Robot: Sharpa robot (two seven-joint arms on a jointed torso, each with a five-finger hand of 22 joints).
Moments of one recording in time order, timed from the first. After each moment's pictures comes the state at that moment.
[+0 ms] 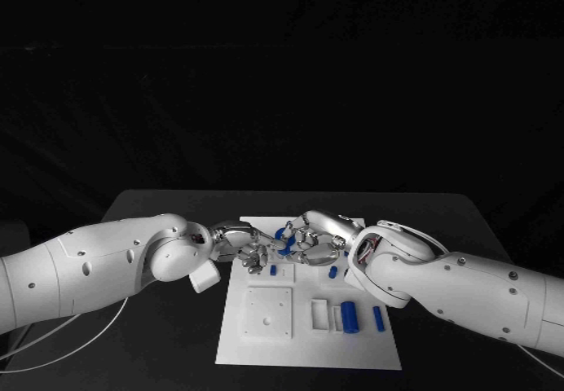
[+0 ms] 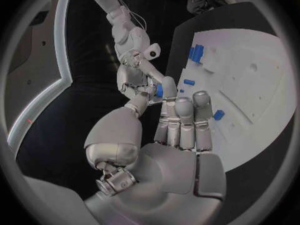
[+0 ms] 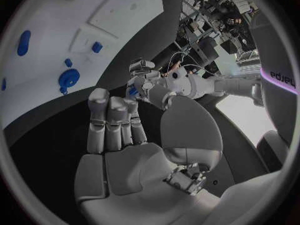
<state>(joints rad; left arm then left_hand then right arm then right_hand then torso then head) 1.30 -0.81 -0.16 1.40 -0.27 0.20 -0.09 0.85 0.02 0.41 -0.21 0.12 1.00 0.08 0.35 0.49 1.23 -0.02 0.72 0.37 1.13 -0.13 1.43 0.50 0.08 0.91 -0.12 0.99 1.31 1.20 -0.63 -0.06 1.51 -1.29 -0.32 -0.01 1.08 -0.13 0.82 -0.20 0.05 0.99 0.07 0.35 0.41 1.03 -0.01 1.18 1.04 1.25 -0.12 1.22 0.95 0.21 1.21 -0.05 1.00 1.31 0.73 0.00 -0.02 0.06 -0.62</state>
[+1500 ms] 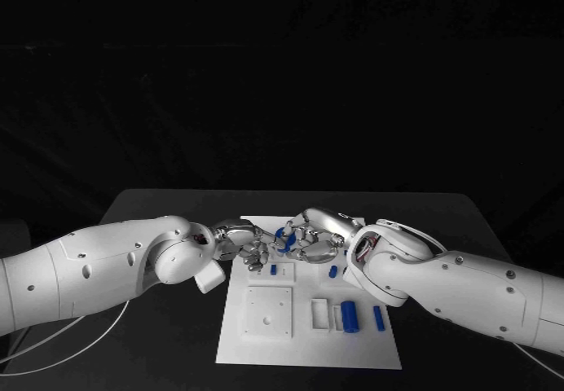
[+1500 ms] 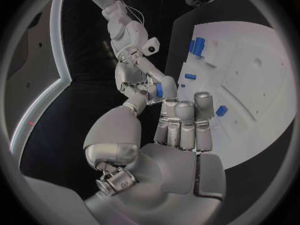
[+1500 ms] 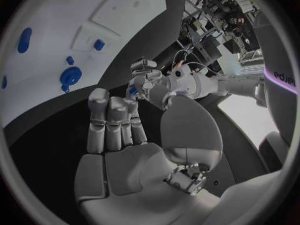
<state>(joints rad) 1.30 -0.81 -0.16 1.44 -0.28 0.09 -0.08 0.90 0.05 0.50 -0.27 0.48 1.07 0.06 0.38 0.53 1.32 -0.05 0.73 0.40 1.15 -0.13 1.47 0.52 0.05 0.97 -0.15 1.04 1.31 1.20 -0.61 -0.06 1.51 -1.30 -0.33 -0.04 1.08 -0.13 0.82 -0.21 0.05 0.99 0.08 0.36 0.42 1.03 -0.01 1.18 1.04 1.25 -0.12 1.22 0.95 0.21 1.21 -0.05 1.00 1.31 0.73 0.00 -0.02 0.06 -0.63</state>
